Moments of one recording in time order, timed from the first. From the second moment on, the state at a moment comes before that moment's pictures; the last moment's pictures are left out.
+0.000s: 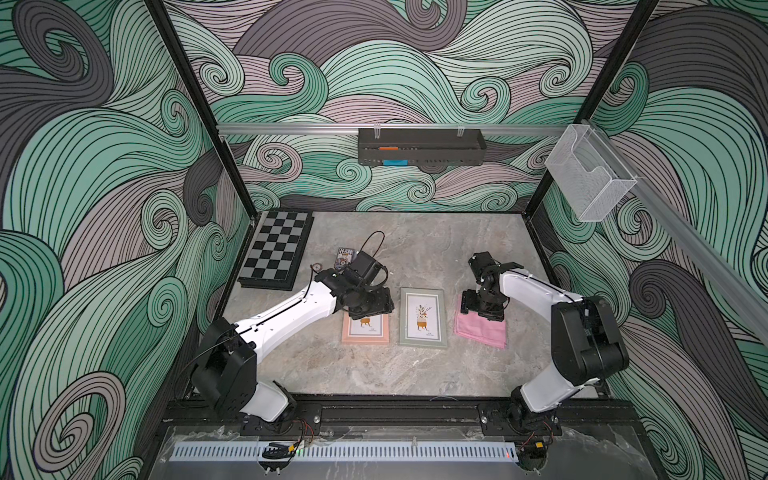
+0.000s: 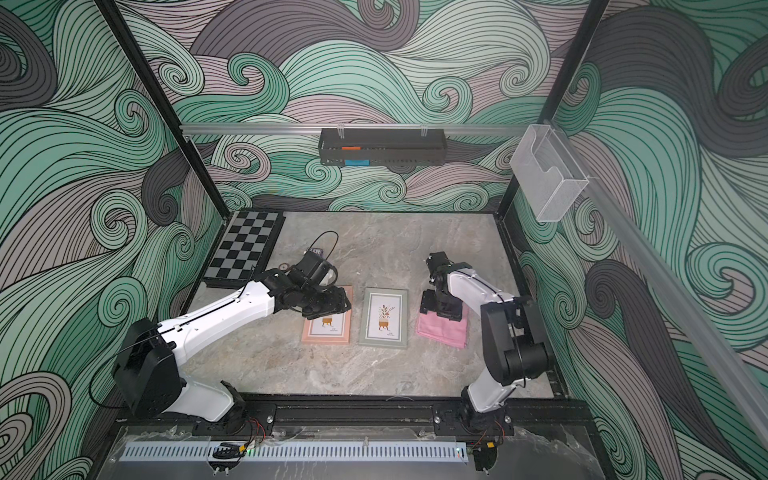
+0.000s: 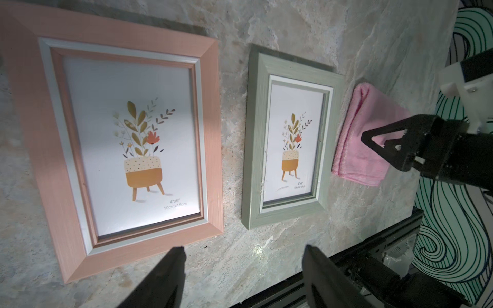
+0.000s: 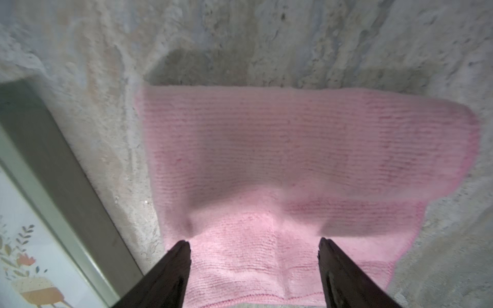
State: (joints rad) left arm -0.70 1.47 1.11 -0.73 0.19 -0.76; right arm 0.21 1.65 1.00 -0.88 0.06 0.47
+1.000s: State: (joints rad) left arm -0.77 1.73 1.22 -0.68 0.10 -0.75; right arm 0.16 1.55 0.97 -0.86 -0.07 0.50
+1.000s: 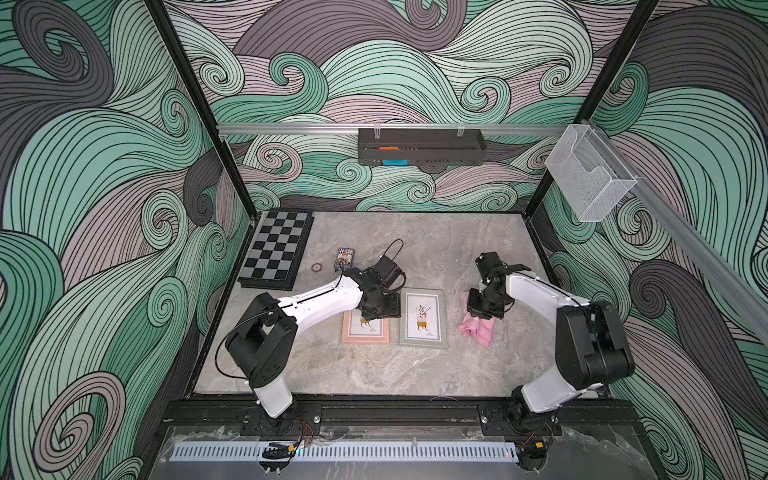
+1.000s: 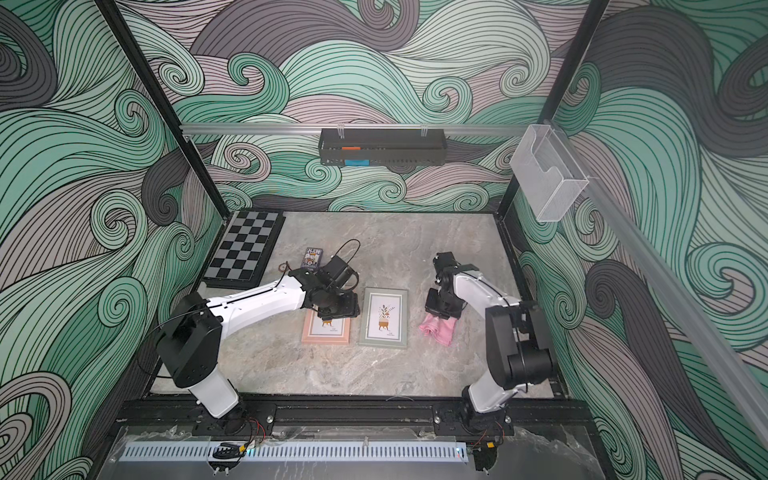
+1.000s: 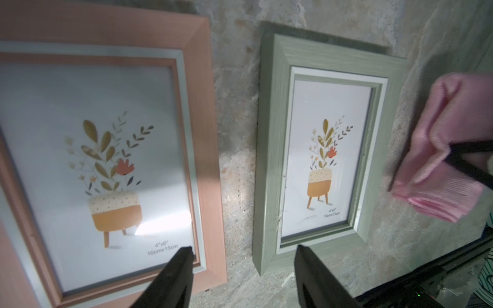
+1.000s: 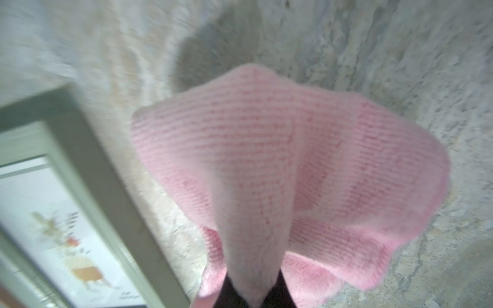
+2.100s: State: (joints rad) left arm -0.85 1.96 1.29 -0.58 0.02 -0.78; right arm 0.35 1.70 1.33 -0.83 -0.32 0.45
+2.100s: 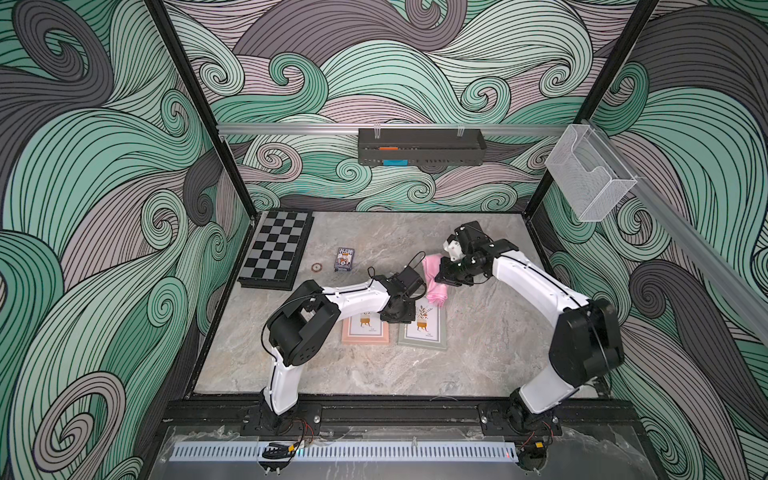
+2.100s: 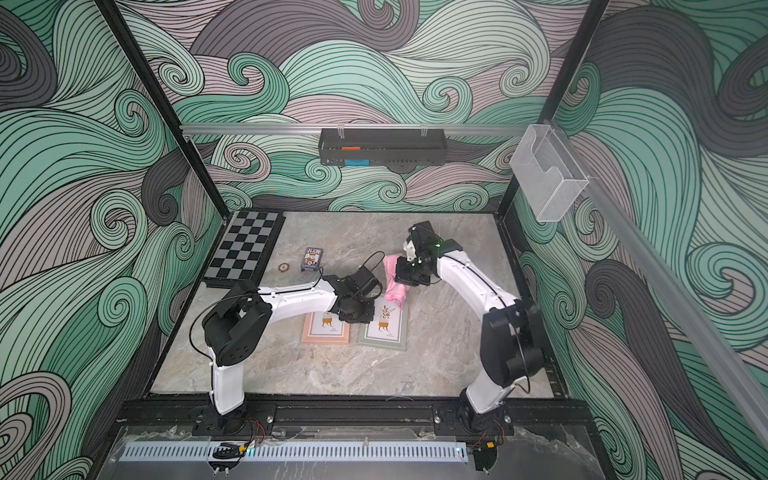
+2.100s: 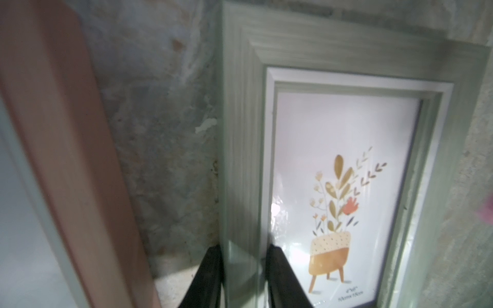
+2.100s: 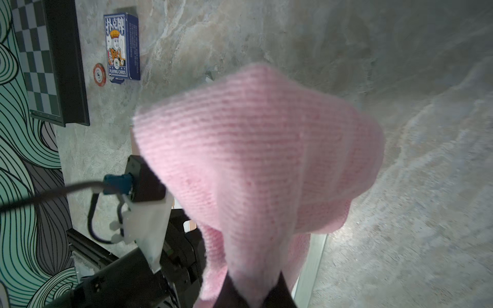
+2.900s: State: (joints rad) left arm -0.92 1.96 1.31 -0.66 -0.11 -0.96; right arm 0.33 1.88 1.33 -0.76 -0.42 0.45
